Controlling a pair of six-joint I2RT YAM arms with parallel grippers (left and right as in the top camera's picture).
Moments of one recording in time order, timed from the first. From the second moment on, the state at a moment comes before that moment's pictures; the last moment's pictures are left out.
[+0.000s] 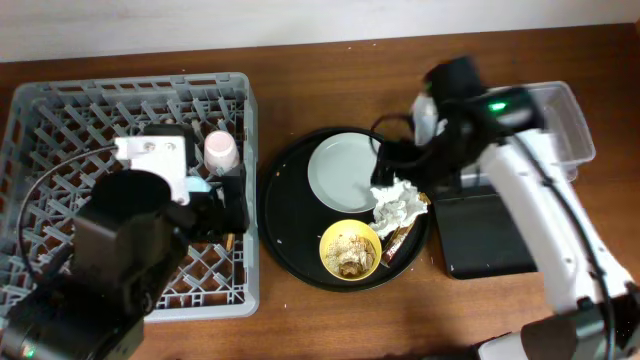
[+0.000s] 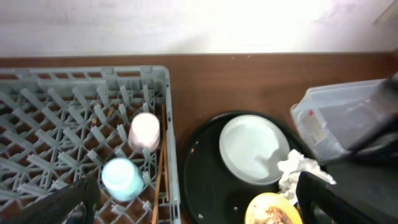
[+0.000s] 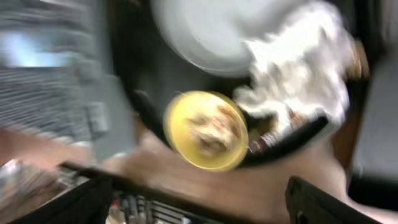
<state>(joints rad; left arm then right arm) -0.48 1.04 1.58 -1.10 -0.22 -0.30 0.24 1.62 1.62 -1.39 -0.34 0.39</state>
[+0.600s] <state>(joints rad) -0.48 1.04 1.58 -1.45 -0.22 -0.30 0.33 1.74 0.96 -0.62 0.05 0.99</state>
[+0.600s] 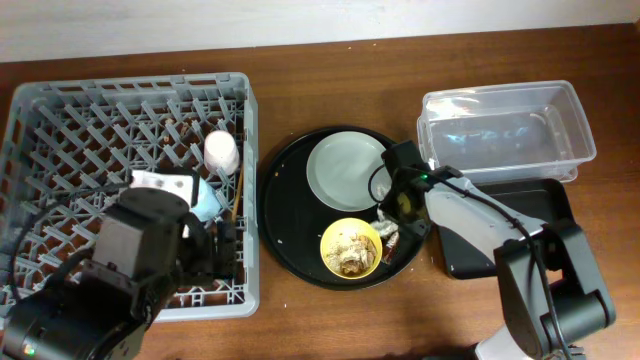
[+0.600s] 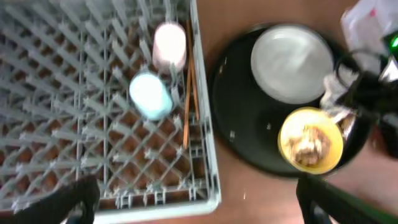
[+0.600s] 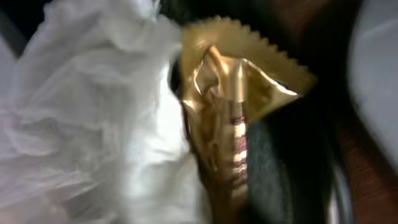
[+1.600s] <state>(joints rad) -0.48 1.04 1.58 -1.51 -0.22 -0.30 0.32 1.54 1.55 -1.36 -0.32 0.21</state>
